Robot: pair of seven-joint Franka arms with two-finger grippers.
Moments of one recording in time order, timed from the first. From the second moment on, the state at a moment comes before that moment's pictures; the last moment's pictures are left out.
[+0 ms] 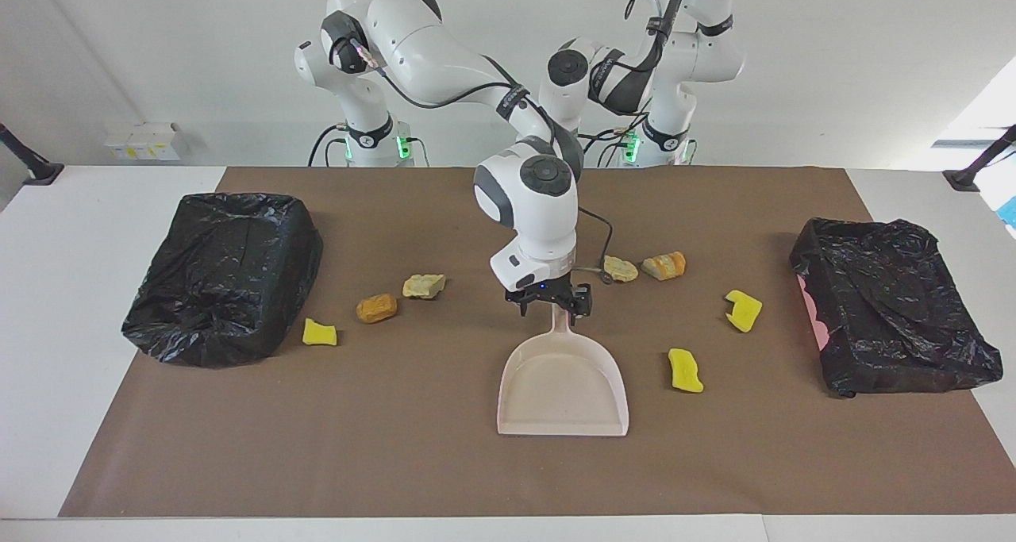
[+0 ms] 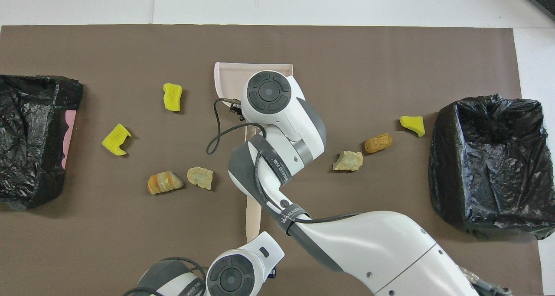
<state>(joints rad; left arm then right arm) -0.15 -0.23 -0.78 -2.47 -0.38 2.13 -0.54 0.55 0.69 0.07 -1.28 -0.05 2.12 0.92</state>
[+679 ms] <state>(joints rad) -0.15 -0.36 -0.55 -2.40 -0.33 1.79 -0.31 0.57 0.69 0.07 -1.31 -0.05 2.12 0.84</state>
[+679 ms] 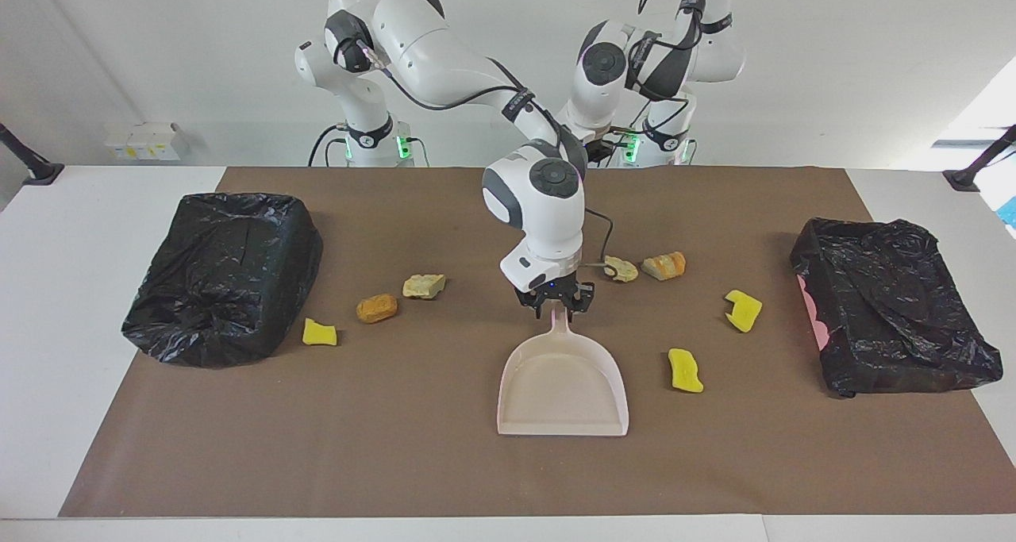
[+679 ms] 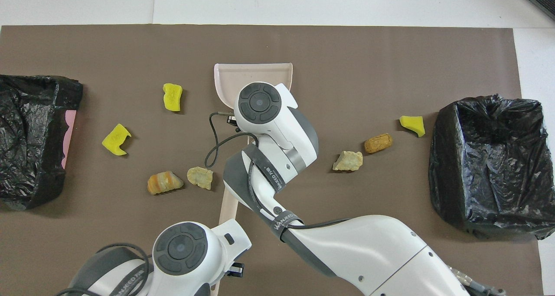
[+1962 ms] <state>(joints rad) -0.14 -0.26 -0.02 -2.34 0.06 1.88 -0.21 0.50 0.54 0.07 -1.34 -0.05 1.80 -0.02</state>
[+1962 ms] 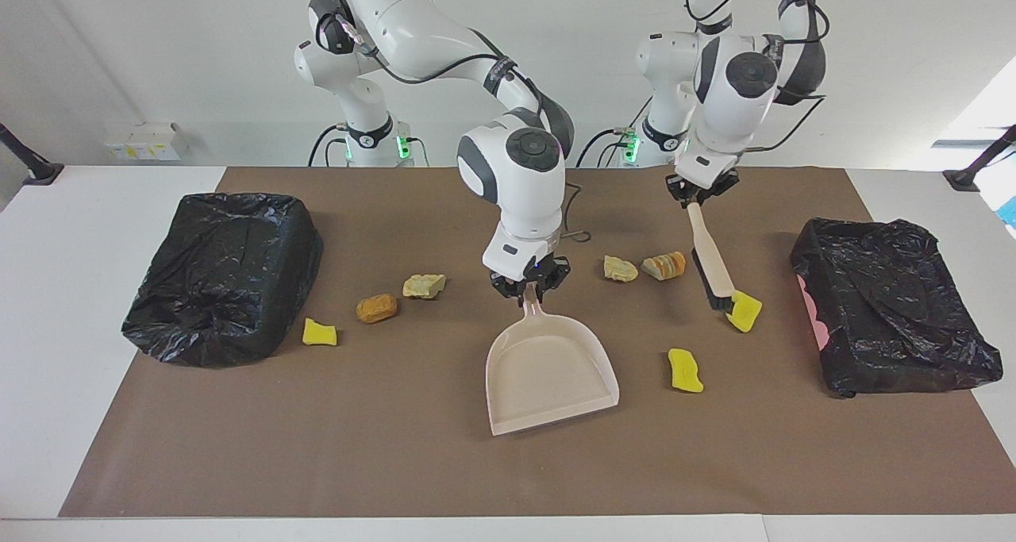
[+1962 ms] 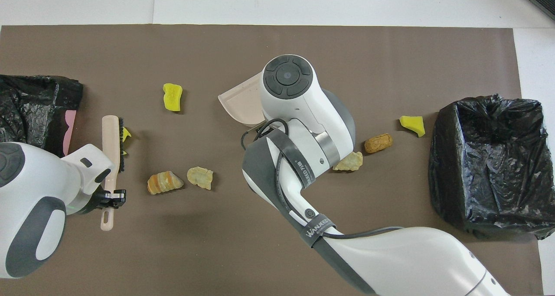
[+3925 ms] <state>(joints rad) -0.33 -0.22 -0.23 -2.53 -0.16 2.19 -0.45 0.57 0.40 0.08 -1.73 -0.05 2.06 -0.82</state>
